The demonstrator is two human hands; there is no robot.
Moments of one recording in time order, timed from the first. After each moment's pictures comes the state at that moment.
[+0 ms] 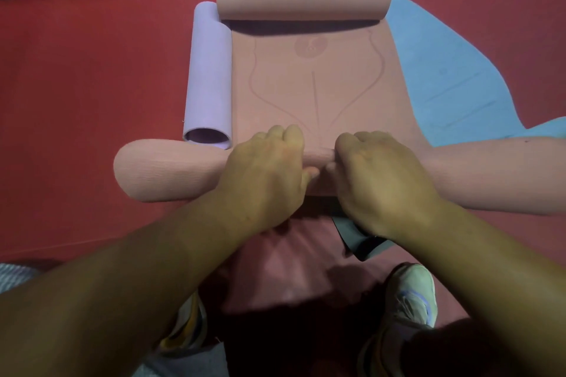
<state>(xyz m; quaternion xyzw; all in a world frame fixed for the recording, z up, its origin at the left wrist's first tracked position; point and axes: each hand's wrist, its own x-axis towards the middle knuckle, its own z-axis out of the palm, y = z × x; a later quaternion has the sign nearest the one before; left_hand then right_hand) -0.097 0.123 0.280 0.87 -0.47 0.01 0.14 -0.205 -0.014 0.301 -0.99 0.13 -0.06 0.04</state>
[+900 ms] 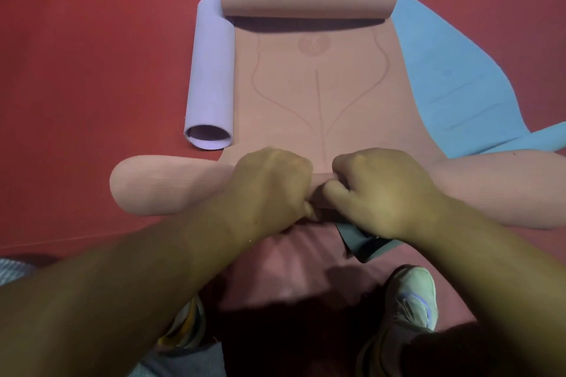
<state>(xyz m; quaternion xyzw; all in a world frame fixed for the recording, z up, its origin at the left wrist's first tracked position) -0.098 0.127 0.275 0.85 -0.52 -0.06 0.08 -0.202 -0.015 0.307 -0.99 0.11 0.06 0.11</state>
